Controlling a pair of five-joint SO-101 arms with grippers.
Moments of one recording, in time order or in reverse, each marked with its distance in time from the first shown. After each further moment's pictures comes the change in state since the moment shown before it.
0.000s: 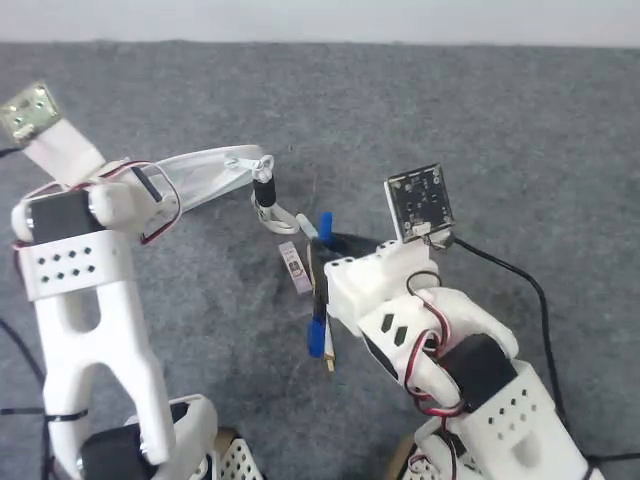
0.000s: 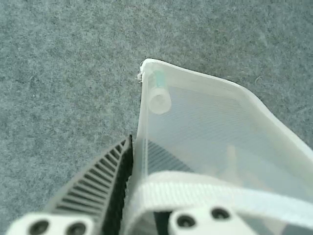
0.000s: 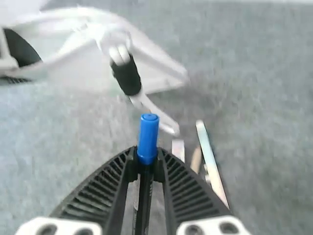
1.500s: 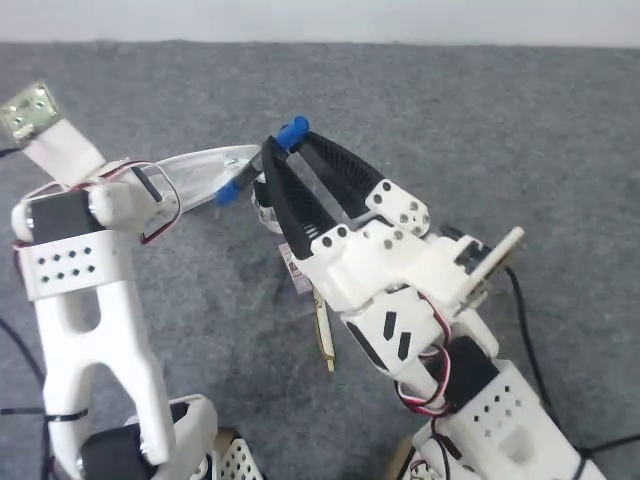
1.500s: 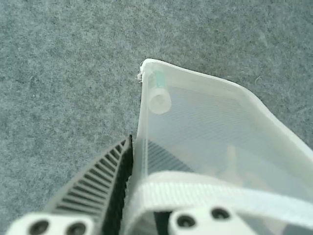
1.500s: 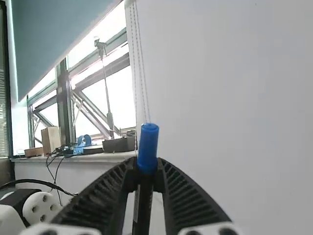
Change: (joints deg) left arm 0.0 0.0 0.0 0.0 0.0; right arm -4.0 0.0 6.6 -62.6 7.9
